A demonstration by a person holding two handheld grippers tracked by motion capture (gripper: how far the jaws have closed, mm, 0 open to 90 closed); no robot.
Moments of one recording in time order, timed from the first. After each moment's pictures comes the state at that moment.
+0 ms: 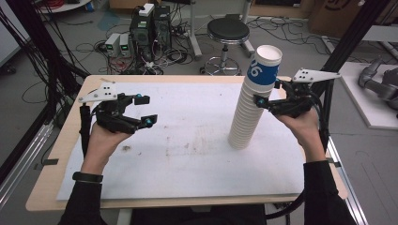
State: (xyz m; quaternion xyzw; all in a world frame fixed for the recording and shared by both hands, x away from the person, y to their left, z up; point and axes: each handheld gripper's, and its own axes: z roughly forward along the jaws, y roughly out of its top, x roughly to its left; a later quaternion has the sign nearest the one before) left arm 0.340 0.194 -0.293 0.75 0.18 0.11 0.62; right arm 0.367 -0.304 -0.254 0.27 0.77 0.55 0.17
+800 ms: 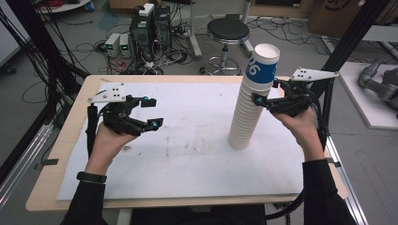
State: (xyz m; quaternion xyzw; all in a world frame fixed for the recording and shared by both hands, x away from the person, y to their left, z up) left arm 0.341 0.179 -0.296 0.77 0.17 0.09 0.61; right arm 0.371 -0.301 -0.256 0.28 0.76 0.56 0.17
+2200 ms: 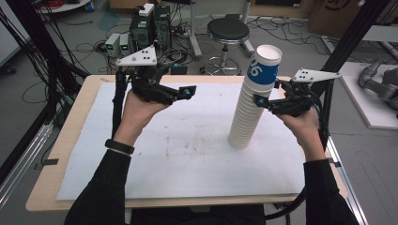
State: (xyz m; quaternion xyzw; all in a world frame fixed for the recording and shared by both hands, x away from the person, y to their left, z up) left arm 0.374 0.098 -0.213 0.75 0.12 0.10 0.65; right arm 0.370 -0.305 -0.256 0.27 0.76 0.56 0.17
